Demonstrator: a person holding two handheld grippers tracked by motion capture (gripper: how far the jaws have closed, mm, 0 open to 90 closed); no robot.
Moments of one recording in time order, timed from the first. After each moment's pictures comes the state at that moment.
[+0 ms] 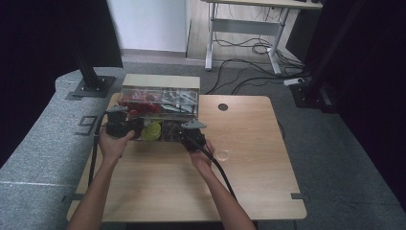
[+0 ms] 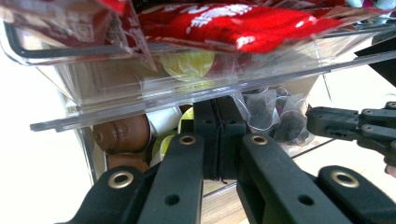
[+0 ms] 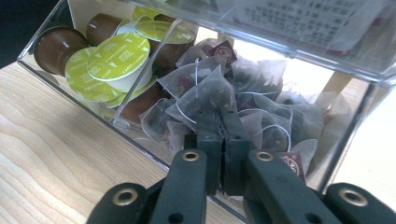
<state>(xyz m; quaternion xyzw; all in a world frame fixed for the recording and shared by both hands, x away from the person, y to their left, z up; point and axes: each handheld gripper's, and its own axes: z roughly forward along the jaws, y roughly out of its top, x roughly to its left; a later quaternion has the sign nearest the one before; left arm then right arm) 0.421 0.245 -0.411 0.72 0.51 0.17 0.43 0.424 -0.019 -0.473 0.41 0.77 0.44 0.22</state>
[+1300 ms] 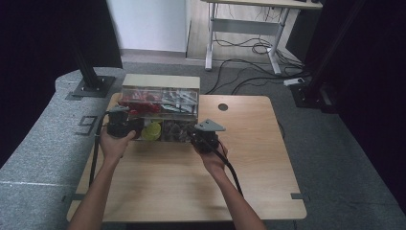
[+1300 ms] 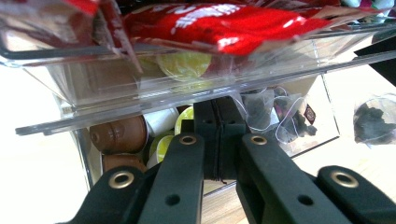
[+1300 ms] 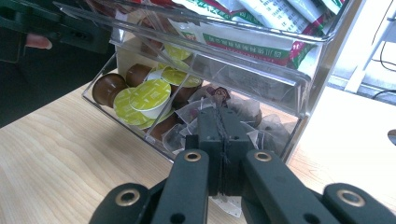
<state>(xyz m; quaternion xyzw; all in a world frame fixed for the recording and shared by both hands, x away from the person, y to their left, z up) 0.421 0.241 -0.410 0.72 0.51 0.17 0.43 0.388 -0.060 -0.429 0.38 0.74 0.51 0.23</state>
